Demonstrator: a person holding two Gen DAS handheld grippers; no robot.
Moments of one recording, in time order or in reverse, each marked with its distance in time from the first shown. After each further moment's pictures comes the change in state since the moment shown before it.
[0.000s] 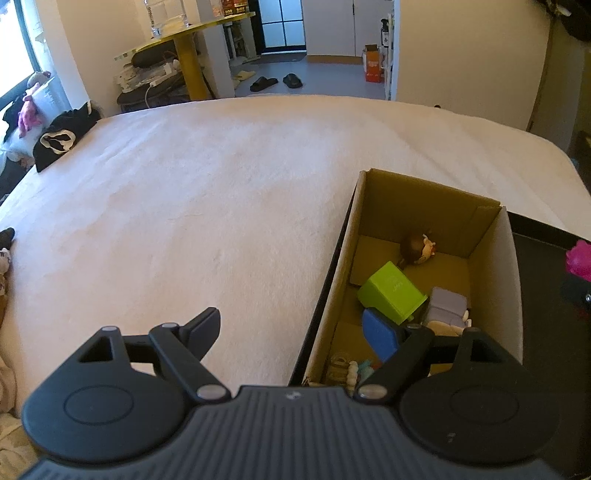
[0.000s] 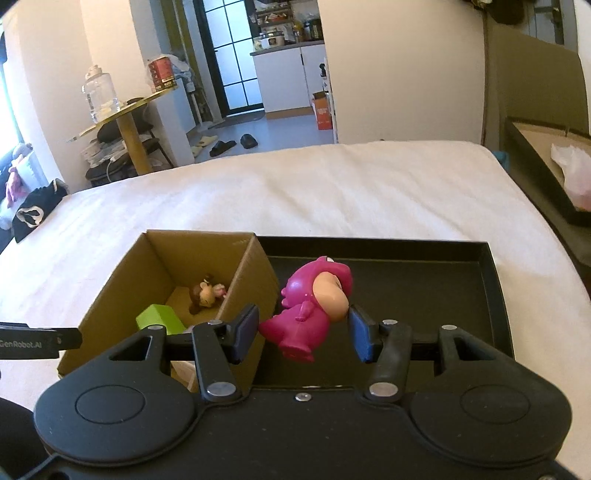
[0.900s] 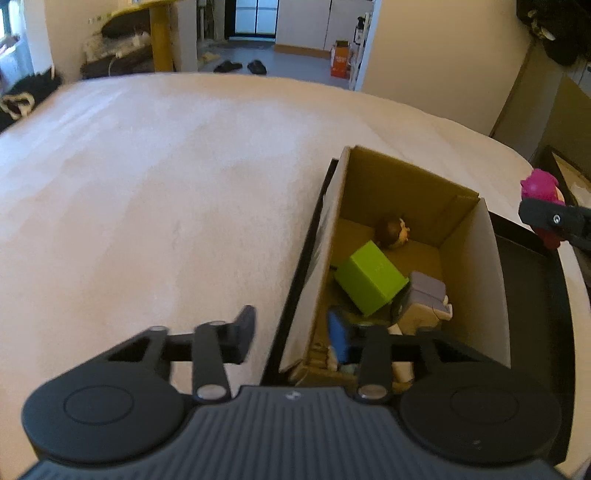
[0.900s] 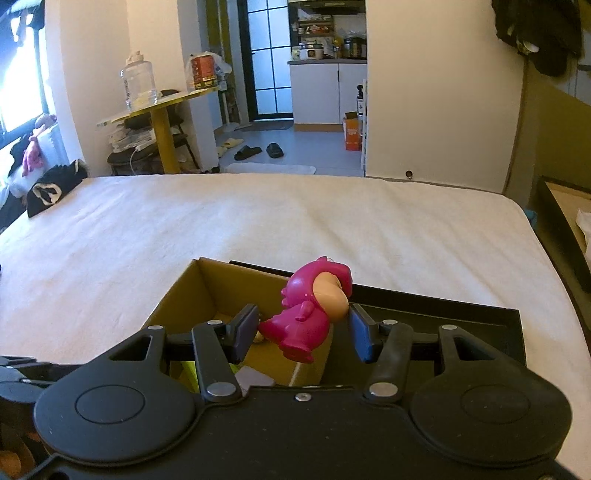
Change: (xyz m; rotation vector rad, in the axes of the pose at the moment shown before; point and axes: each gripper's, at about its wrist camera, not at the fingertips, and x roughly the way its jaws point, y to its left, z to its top) left arm 0.026 0.029 -0.016 -0.066 0.043 -0.209; right arm 0.001 0.065 0.034 -0.144 -0.034 0.013
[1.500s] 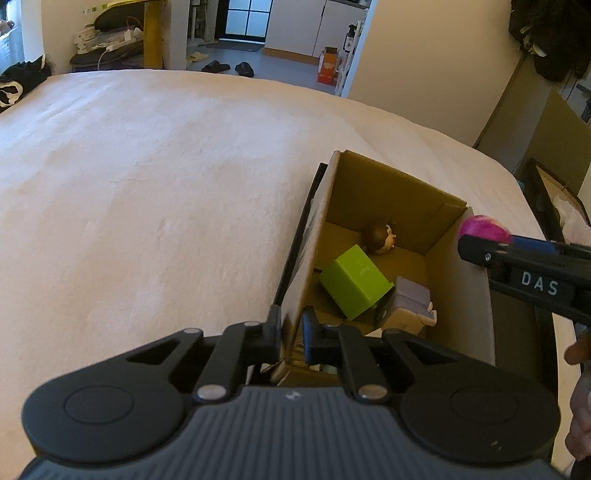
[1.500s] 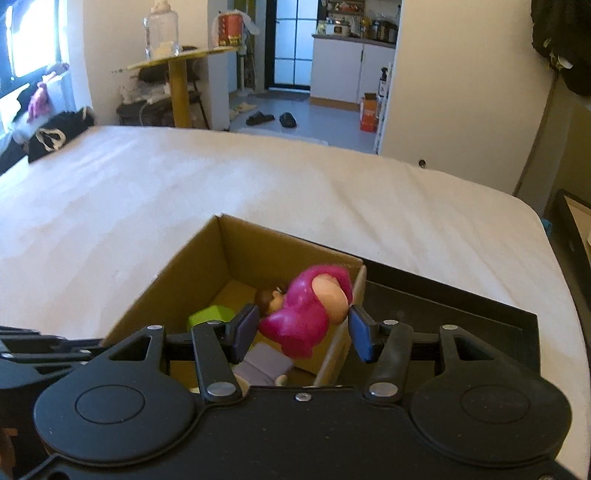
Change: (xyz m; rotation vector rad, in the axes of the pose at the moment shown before) left arm 0.002 0.005 -0.002 -0.021 -0.027 -0.078; right arm 0.028 0.041 -0.005 -0.123 0.096 -0.039
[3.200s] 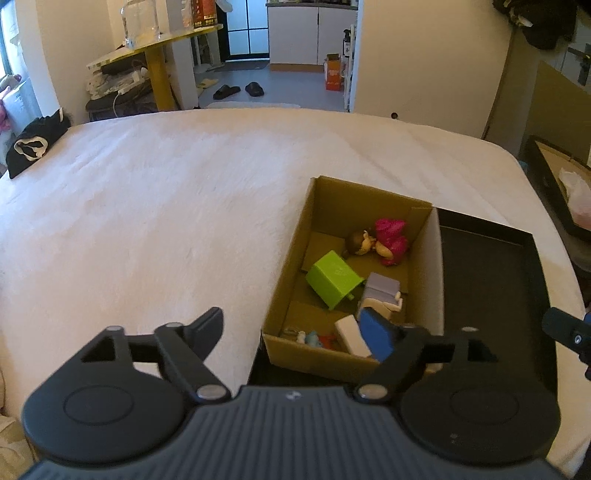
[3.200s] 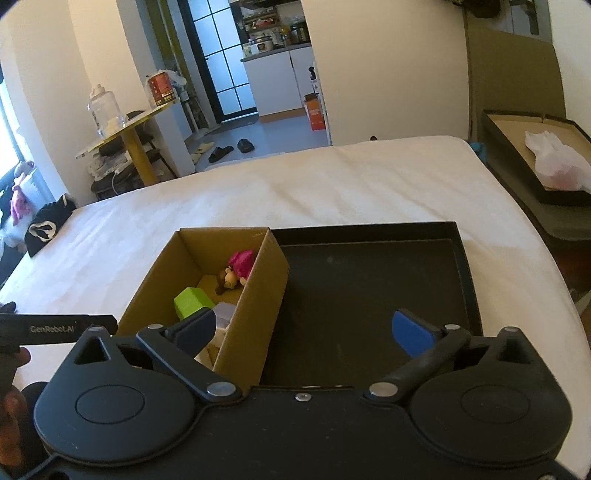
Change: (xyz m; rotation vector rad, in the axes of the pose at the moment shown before) left arm -0.074 -0.054 -0.001 0.120 -0.027 0.147; right arm -0.090 -0.090 -0.069 0.346 -0.051 0.040
